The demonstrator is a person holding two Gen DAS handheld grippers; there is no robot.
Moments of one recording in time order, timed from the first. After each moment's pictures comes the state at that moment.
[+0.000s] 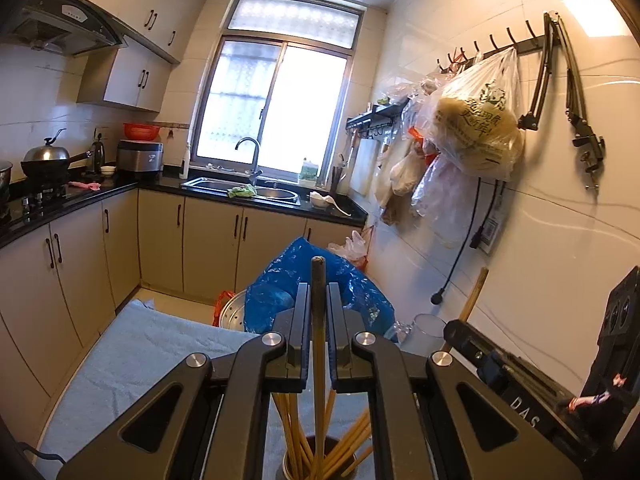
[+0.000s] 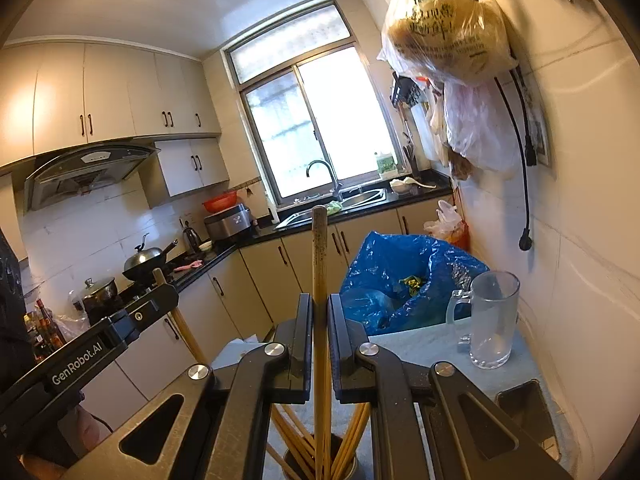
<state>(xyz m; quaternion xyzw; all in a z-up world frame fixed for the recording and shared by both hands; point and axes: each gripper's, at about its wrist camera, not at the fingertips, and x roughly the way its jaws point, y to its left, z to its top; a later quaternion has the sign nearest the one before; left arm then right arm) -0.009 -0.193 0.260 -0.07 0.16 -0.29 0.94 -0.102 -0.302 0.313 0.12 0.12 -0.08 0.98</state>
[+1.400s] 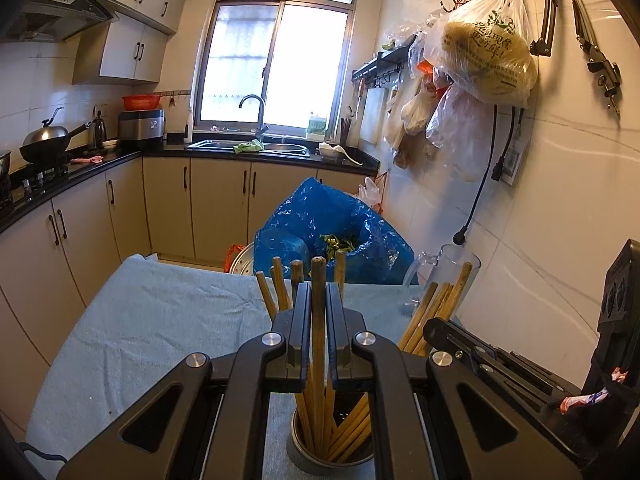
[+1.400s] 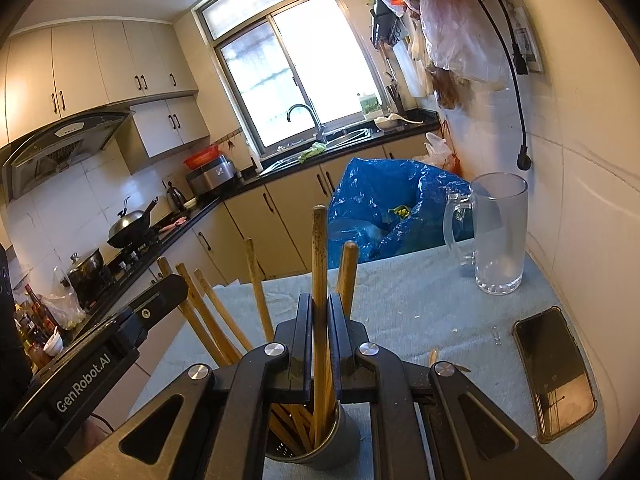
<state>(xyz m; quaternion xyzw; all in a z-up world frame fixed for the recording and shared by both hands) 0.000 -0.212 0.182 -0.02 0.23 -0.27 0.93 -0.078 -0.319 0.231 0.16 0.21 -0.08 0.96</state>
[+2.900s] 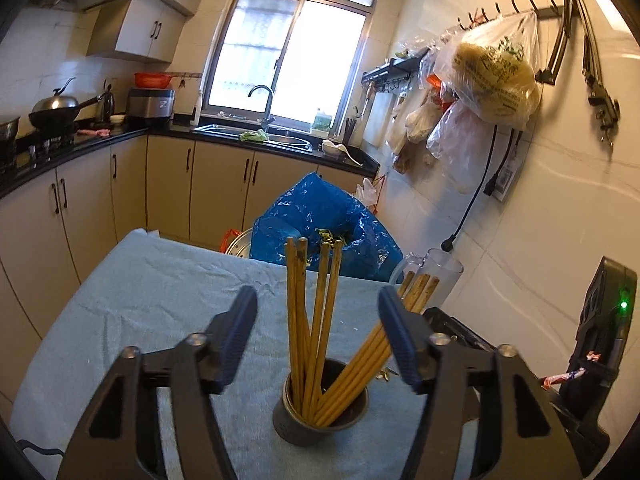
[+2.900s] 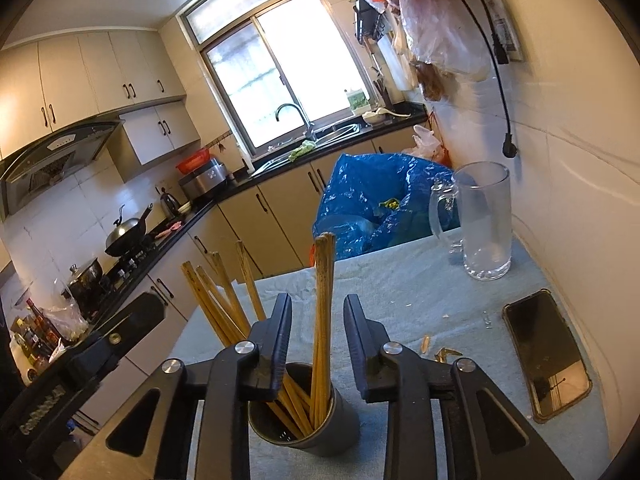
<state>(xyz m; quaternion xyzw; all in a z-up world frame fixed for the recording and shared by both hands) -0.027 -0.182 0.192 -0.08 0.25 -0.27 0.93 -0.102 -0.324 0.240 0.19 0.20 -0.10 0.96</state>
